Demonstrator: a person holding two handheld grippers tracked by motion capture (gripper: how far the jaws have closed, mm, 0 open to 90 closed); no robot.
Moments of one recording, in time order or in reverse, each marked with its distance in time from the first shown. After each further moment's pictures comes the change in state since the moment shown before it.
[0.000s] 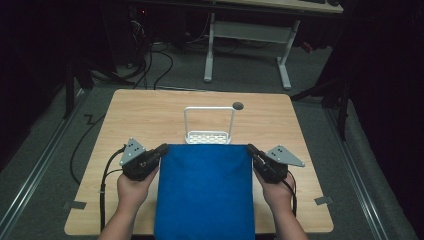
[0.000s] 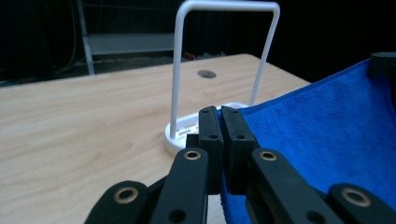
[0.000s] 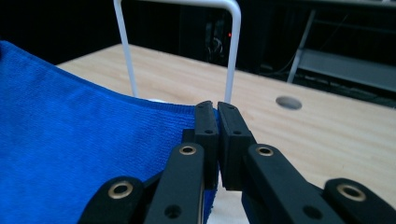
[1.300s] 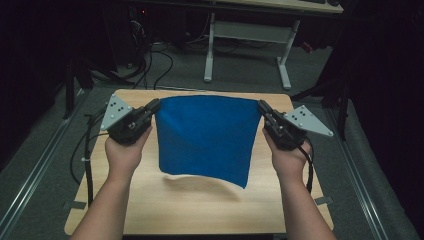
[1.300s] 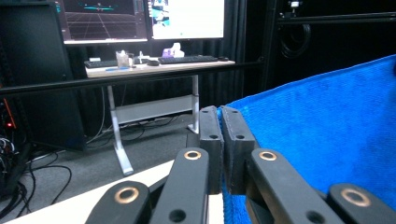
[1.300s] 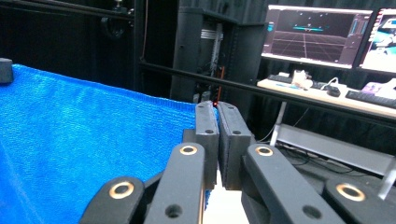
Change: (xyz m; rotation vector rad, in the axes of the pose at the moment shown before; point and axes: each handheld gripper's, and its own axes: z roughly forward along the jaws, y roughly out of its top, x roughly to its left) left arm 0.009 0.121 -0.011 -0.194 0.065 0.123; right arm -0.013 0.123 -0.019 -0.248 -0.043 -0.064
